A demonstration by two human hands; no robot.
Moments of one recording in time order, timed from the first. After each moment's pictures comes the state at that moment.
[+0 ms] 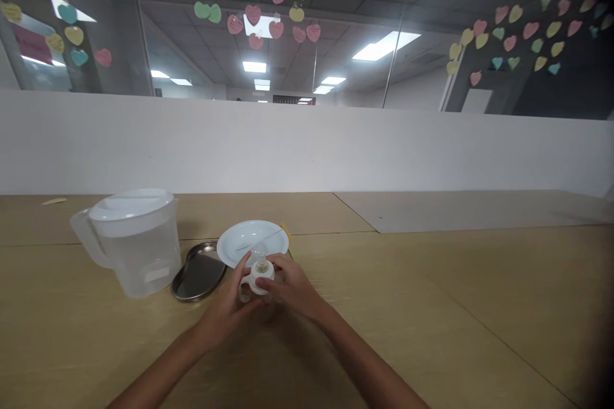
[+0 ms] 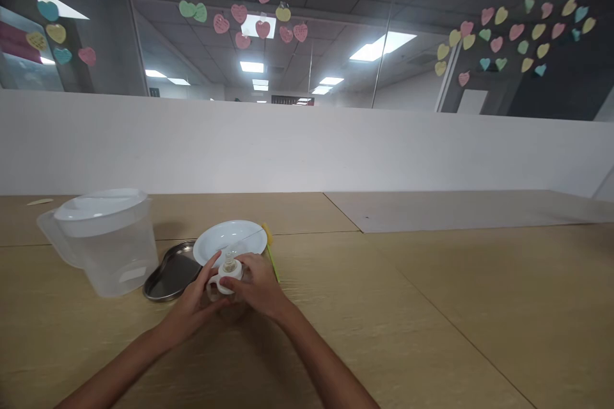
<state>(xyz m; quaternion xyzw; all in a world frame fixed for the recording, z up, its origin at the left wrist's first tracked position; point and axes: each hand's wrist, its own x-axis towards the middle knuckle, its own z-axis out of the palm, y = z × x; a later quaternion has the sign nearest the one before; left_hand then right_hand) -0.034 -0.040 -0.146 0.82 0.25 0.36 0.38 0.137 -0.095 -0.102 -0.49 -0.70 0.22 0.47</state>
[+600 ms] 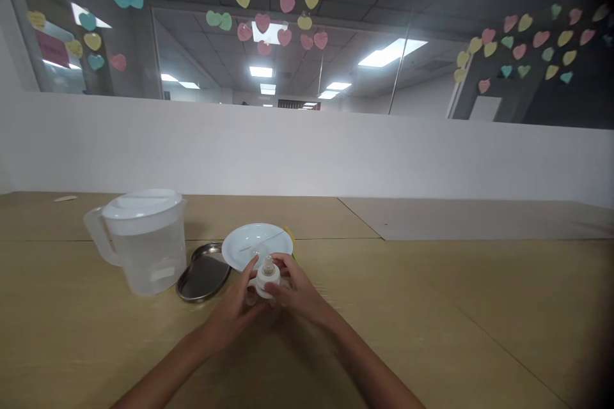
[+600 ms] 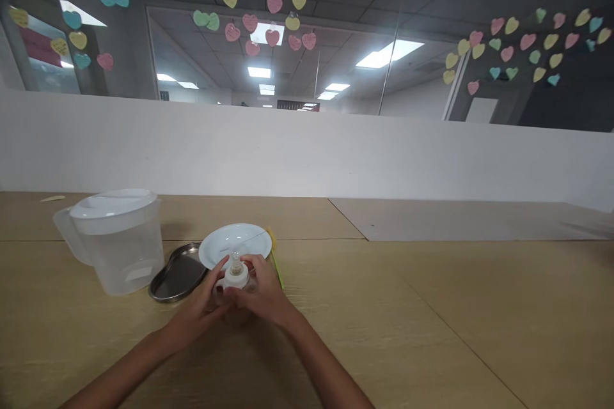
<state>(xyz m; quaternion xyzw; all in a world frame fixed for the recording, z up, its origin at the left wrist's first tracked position) -0.032 -0.043 -0.144 0.82 0.24 0.35 0.39 0.141 -0.093 -0.111 -0.45 -0.65 0.33 0.51</state>
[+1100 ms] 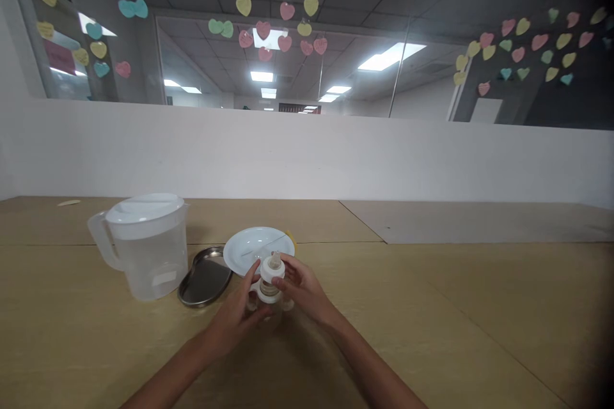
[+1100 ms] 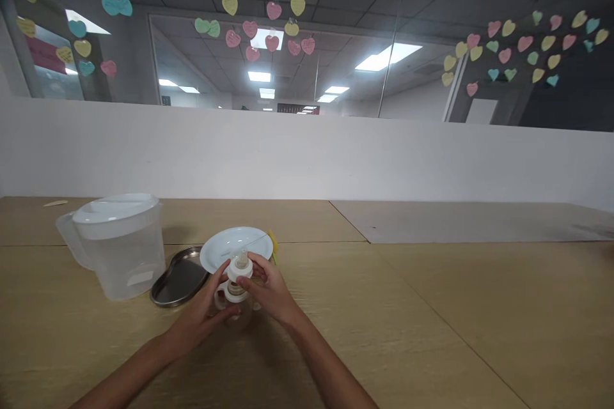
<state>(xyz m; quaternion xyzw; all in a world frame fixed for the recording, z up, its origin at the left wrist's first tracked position) -0.031 -0.040 -0.149 0.82 0.23 0.36 0.38 0.141 -0.093 -0.098 -0.36 -0.62 0.40 0.57</state>
